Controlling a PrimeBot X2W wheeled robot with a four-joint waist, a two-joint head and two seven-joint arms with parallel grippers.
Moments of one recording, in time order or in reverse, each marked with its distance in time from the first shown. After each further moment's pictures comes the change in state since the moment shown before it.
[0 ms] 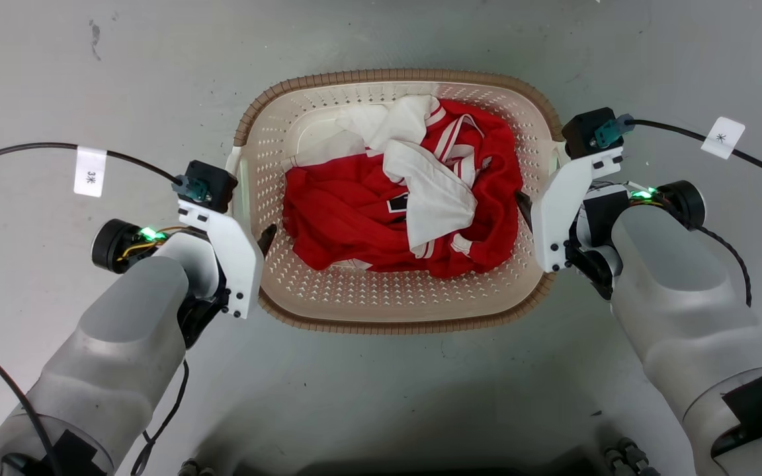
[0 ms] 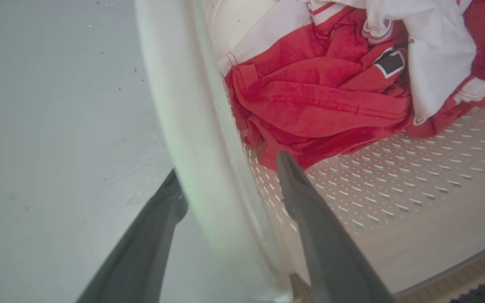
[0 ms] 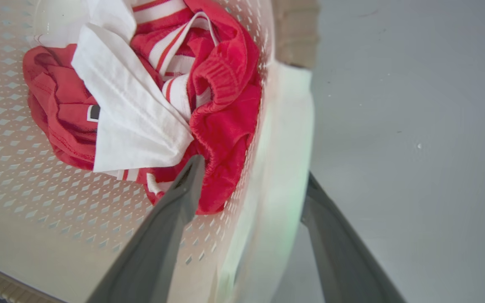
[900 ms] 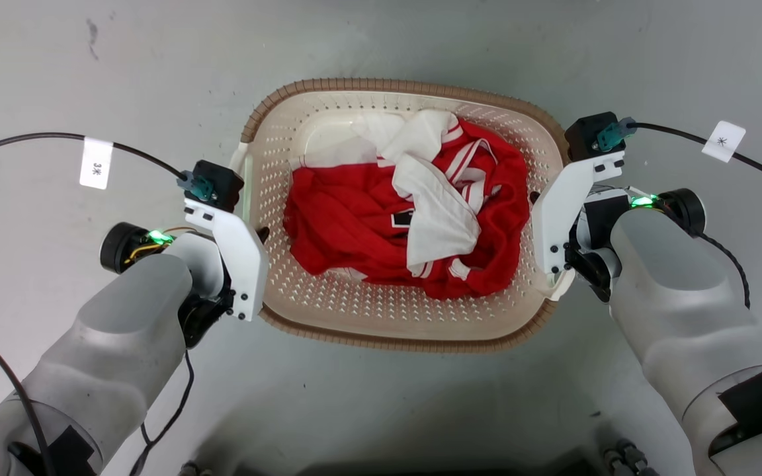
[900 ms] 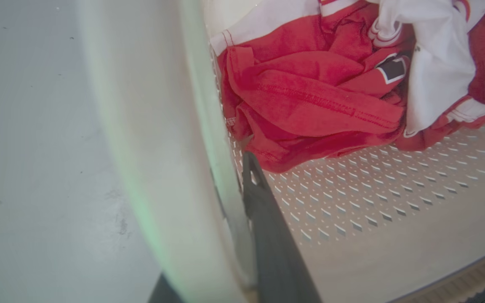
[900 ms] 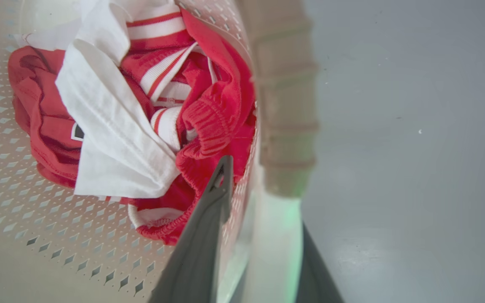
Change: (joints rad) left arm -0.062 0.044 -0.255 -0.028 -0.265 0.002 0.013; right arm -0.014 0.004 0.042 0.045 0.059 -0.002 -0.007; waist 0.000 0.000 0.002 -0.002
